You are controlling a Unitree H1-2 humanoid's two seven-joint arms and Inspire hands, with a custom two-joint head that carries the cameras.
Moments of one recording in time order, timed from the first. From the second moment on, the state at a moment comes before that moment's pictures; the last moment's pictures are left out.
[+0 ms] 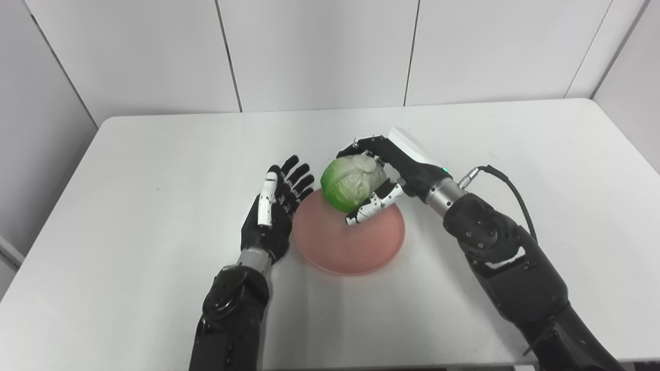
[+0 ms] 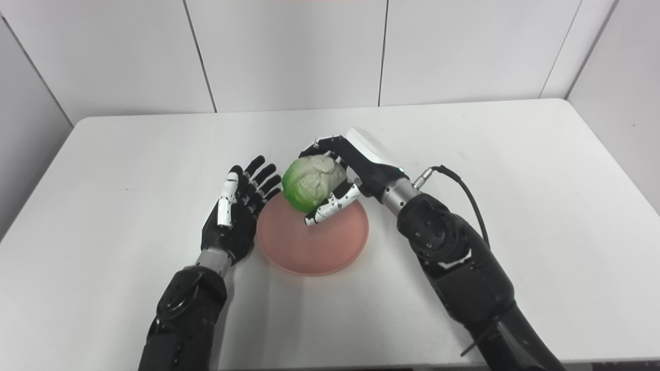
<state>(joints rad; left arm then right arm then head) -0.25 -0.11 0.04 0.11 -0.33 0.26 -0.10 -0.53 -0.24 0.35 0.02 -0.40 0.16 0.28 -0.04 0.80</state>
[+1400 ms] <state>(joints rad) -0.25 -0.11 0.04 0.08 -0.33 0.29 -0.10 -0.51 -0.26 0.47 0.06 -0.62 0.11 0.37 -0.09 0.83</state>
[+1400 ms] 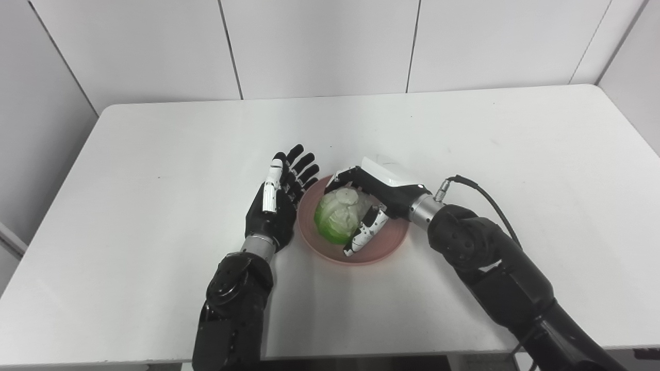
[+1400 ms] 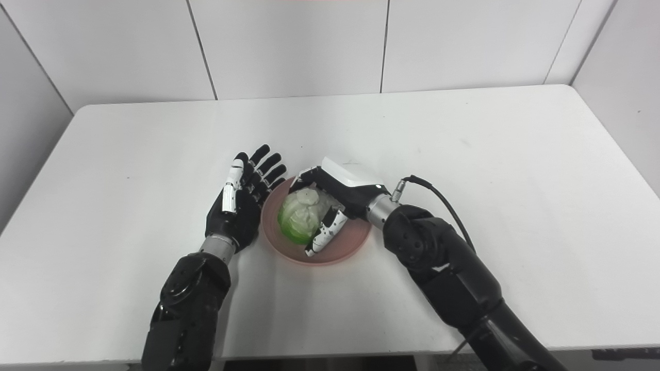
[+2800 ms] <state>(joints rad) -0.13 0.03 -0.03 -0.12 -0.07 0.20 -0.06 -0.28 -0.07 0.02 -0.23 -0.23 0.18 0.19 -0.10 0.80</state>
